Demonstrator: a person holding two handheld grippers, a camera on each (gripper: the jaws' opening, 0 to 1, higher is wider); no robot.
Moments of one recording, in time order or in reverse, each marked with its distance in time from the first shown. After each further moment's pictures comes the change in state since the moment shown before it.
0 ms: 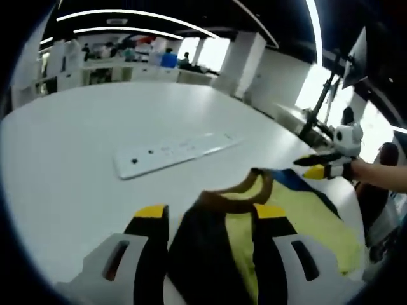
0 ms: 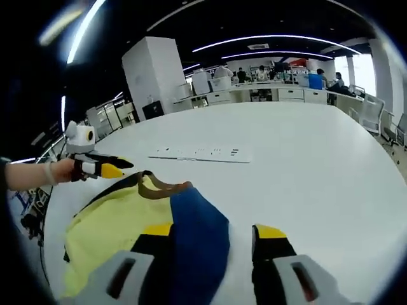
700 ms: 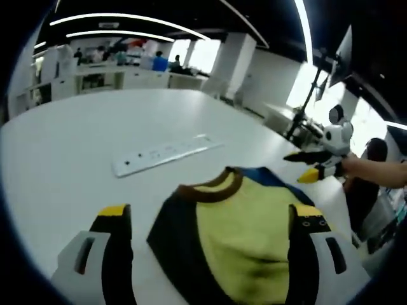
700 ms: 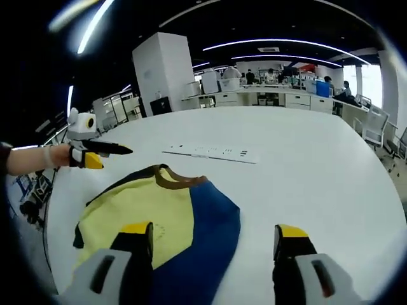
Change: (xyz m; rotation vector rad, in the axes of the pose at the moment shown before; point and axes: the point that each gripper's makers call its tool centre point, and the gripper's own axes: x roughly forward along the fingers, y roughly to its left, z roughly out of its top) left arm -0.045 -0.029 0.004 0.023 0.000 -0.039; right arm -0.039 0.020 -0.004 -0.044 0.009 0.005
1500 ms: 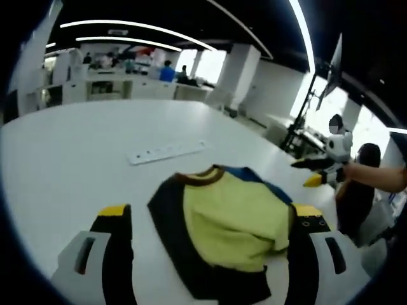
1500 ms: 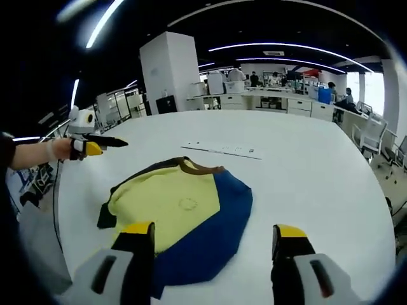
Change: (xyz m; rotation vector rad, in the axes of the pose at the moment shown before) left arm -0.090 -0.036 -0.018 -0.027 -0.078 0.050; right arm -0.076 0.046 -0.021 -0.064 0.007 0.009
